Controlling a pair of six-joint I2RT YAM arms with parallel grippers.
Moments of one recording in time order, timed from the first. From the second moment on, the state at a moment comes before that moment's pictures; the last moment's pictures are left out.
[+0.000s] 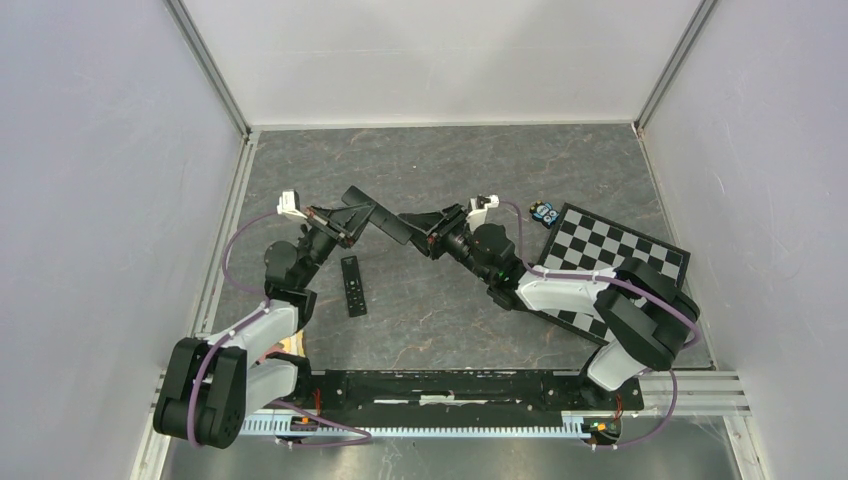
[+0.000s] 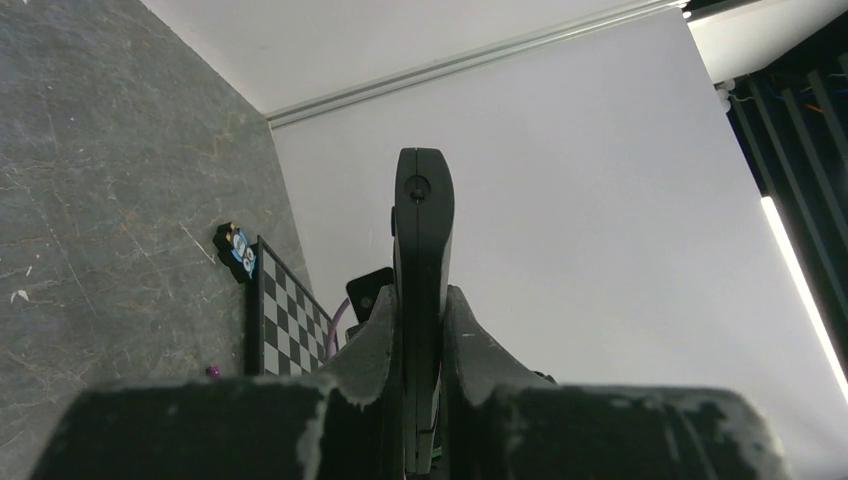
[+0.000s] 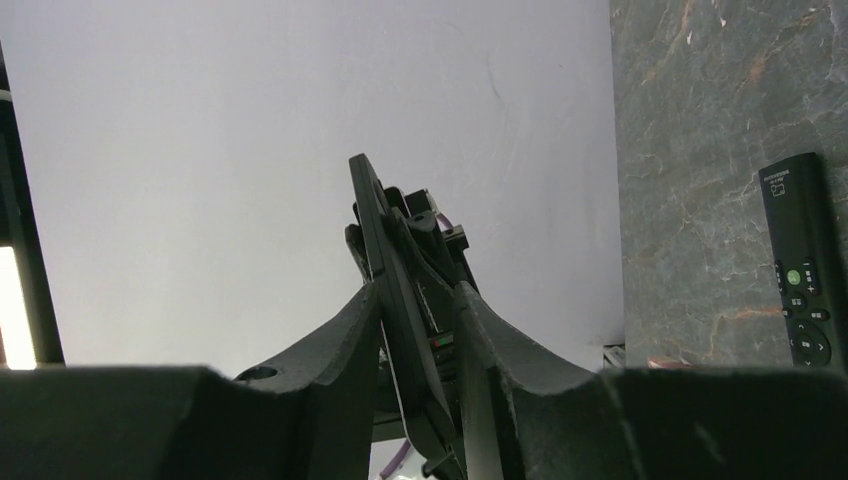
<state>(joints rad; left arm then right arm) -0.20 1.11 0.30 1.07 0.38 -1.45 0.87 1.58 0.72 0.88 0.07 1.66</state>
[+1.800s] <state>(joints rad) -0.20 1.11 0.36 1.01 0.37 -1.48 0.85 1.61 0.71 1.06 -0.07 1.44</state>
